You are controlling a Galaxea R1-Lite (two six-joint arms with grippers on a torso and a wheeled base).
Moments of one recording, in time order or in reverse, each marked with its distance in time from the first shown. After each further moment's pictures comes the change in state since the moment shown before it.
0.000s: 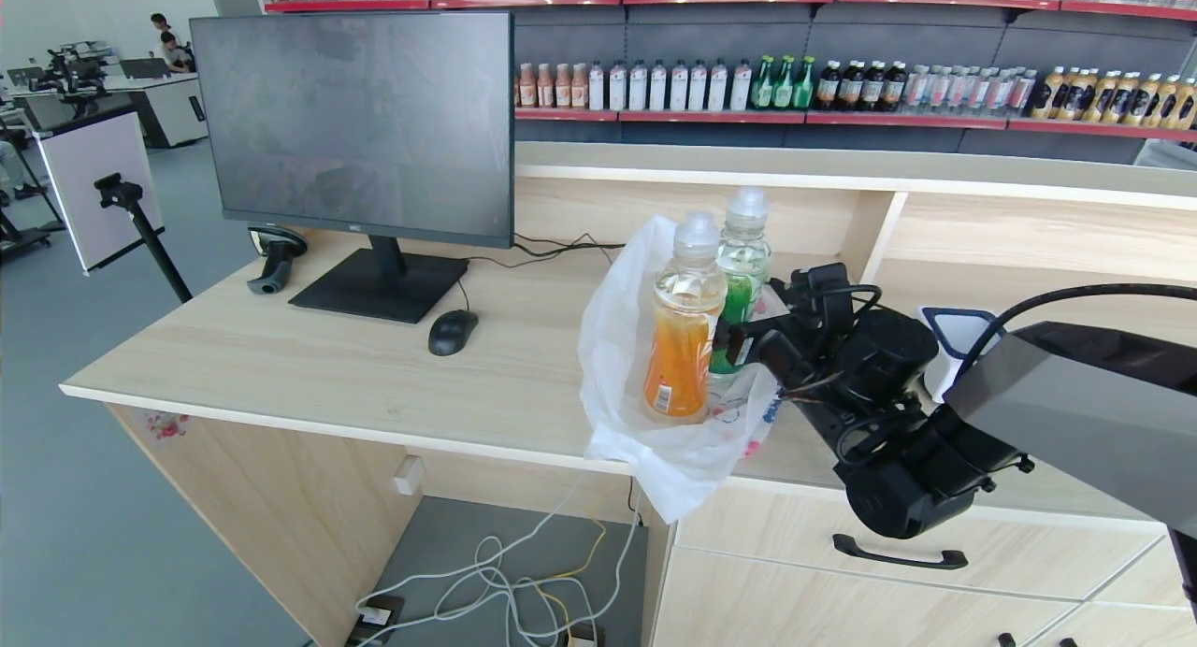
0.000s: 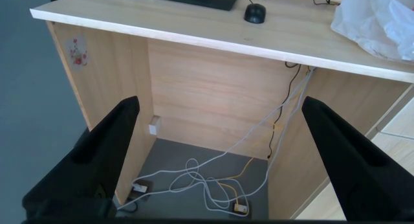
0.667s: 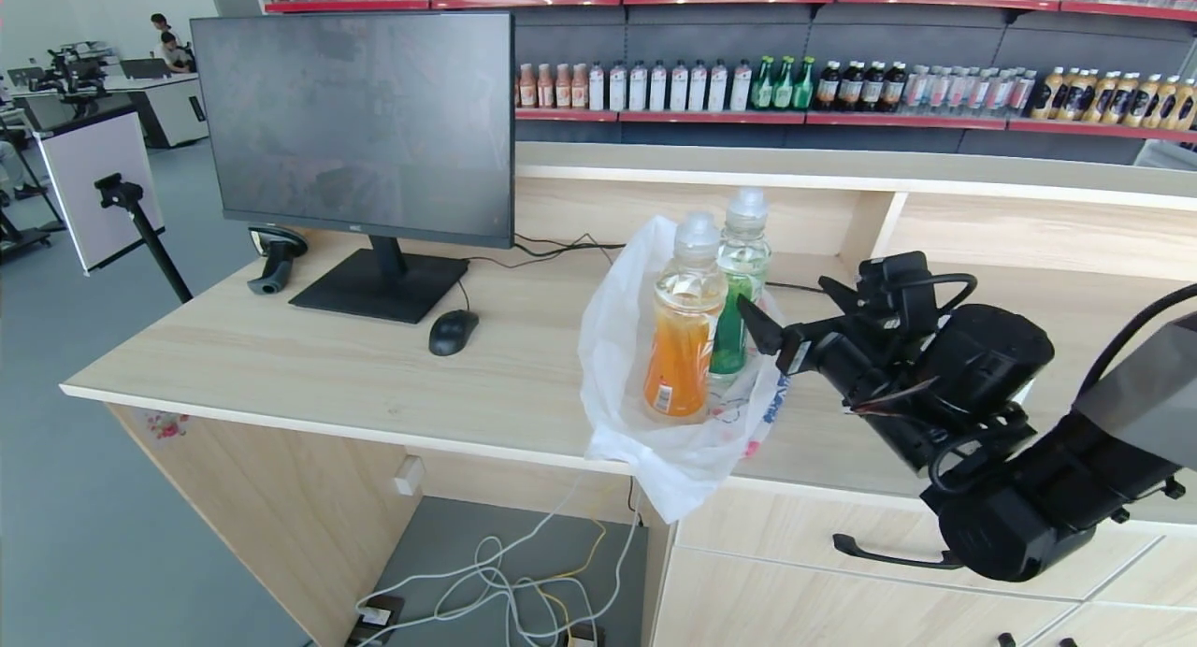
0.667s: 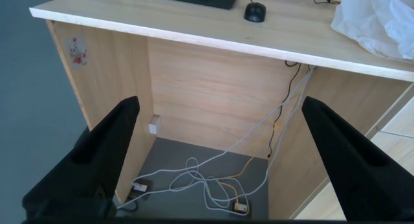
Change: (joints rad) left arm -0.001 0.000 0.000 0.003 0.000 0.000; right arm -0.021 -0.233 0.273 -0.001 0.000 -0.003
